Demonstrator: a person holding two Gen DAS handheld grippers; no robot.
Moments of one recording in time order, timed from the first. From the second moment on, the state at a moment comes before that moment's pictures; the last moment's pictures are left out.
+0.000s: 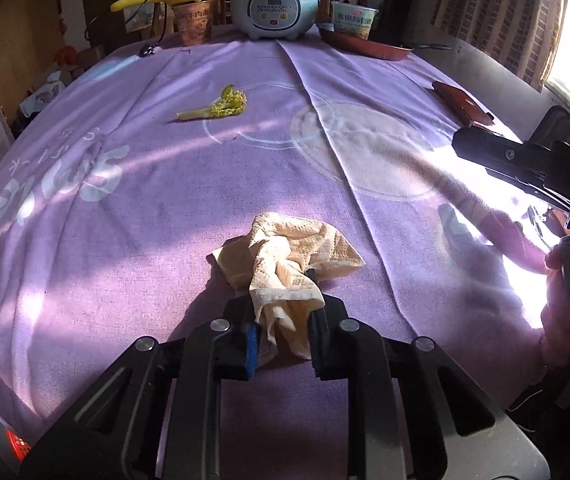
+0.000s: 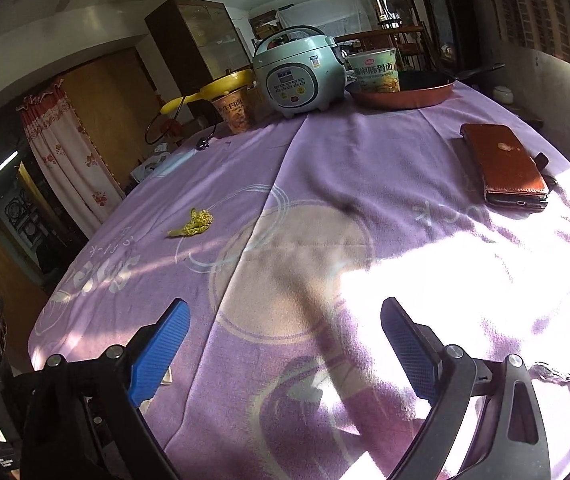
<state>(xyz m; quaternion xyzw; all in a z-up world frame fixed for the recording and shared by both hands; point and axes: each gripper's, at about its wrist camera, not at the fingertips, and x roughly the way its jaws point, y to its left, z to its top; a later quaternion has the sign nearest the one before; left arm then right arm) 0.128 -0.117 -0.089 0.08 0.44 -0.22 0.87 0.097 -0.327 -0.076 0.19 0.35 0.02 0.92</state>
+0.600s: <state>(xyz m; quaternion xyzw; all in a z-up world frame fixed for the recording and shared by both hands) 0.184 -0.004 -0.063 0.03 0.40 -0.06 0.91 0.146 -0.292 -0.042 0.18 0.38 0.09 0.90</state>
